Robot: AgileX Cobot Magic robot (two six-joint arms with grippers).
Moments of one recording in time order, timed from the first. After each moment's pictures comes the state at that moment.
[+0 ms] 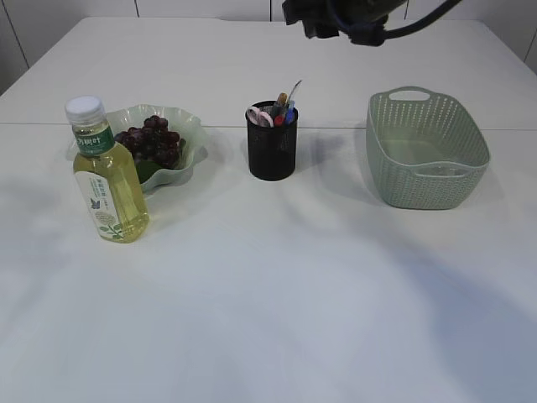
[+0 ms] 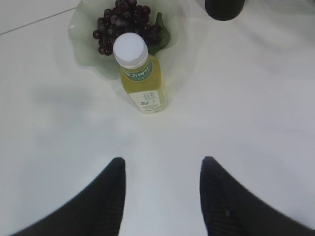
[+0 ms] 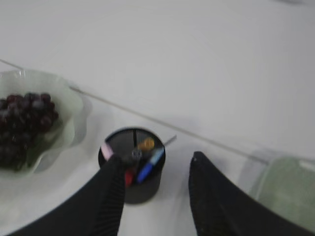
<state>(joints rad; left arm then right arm) -0.56 1.20 -1.38 0.24 1.21 -0.23 0.42 1.87 -1.69 -0.21 0.50 0.15</state>
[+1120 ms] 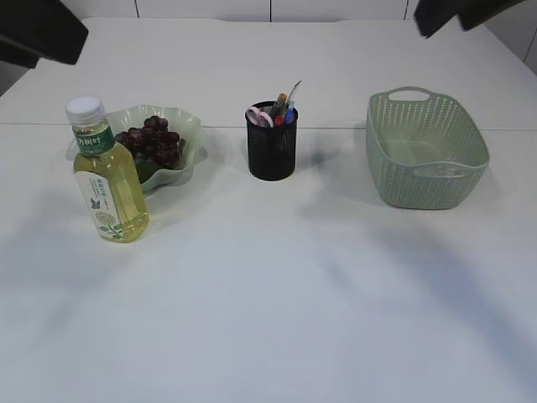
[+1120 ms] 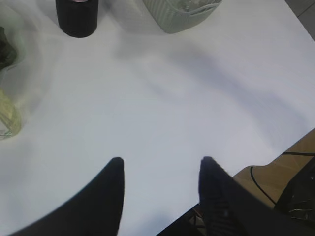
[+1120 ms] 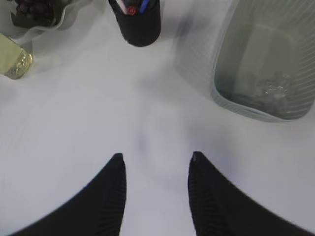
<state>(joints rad) -0.56 1.20 -1.38 -0.25 1.10 -0.09 0.43 1.48 -1.67 -0.05 1.25 0.13</state>
